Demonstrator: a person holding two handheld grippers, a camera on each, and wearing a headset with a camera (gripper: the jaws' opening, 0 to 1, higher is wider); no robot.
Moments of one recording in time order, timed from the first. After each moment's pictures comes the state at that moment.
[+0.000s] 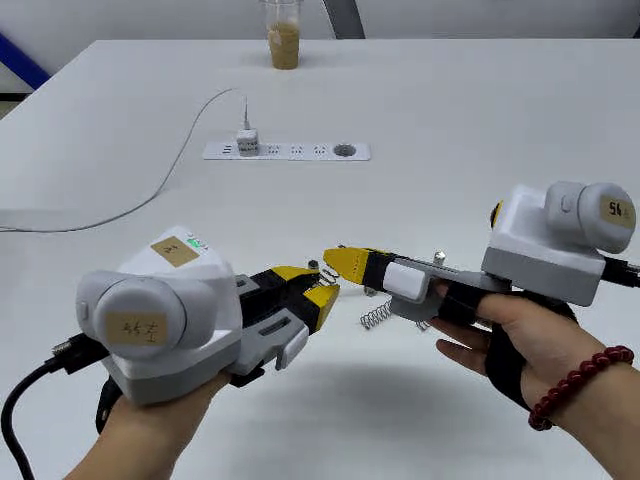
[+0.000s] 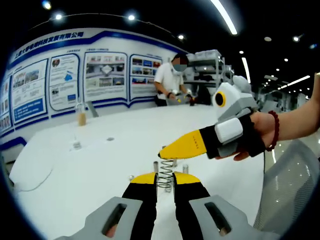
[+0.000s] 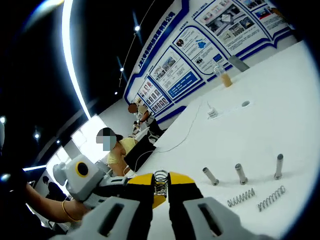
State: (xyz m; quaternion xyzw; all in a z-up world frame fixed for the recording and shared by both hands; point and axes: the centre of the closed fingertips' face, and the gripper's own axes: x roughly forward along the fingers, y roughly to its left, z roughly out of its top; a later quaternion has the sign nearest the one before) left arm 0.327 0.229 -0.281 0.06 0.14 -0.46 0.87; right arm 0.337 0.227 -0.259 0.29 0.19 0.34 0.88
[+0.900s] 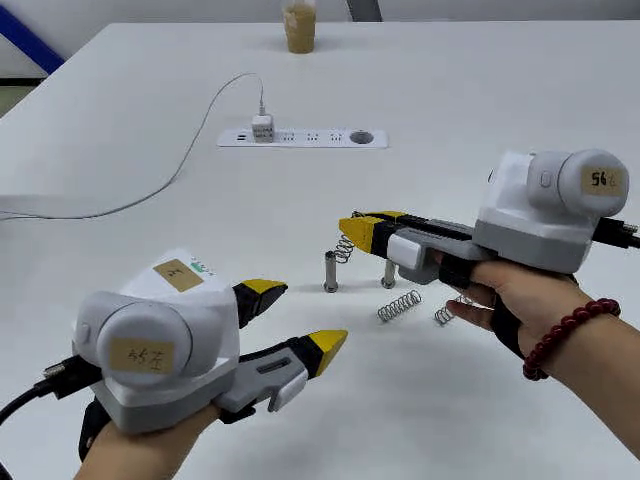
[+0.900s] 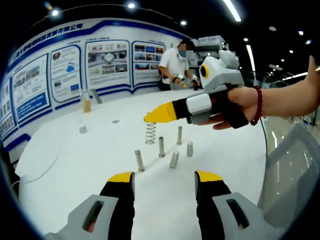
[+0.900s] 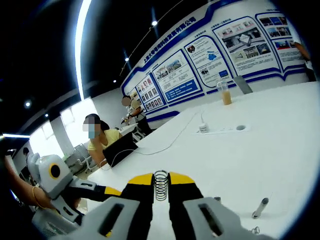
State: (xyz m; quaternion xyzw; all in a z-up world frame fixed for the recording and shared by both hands) left arm 0.316 0.258 -0.314 0.10 0.19 -0.44 0.87; right arm 0.387 0.215 -0.273 0.17 0.16 0.32 0.92
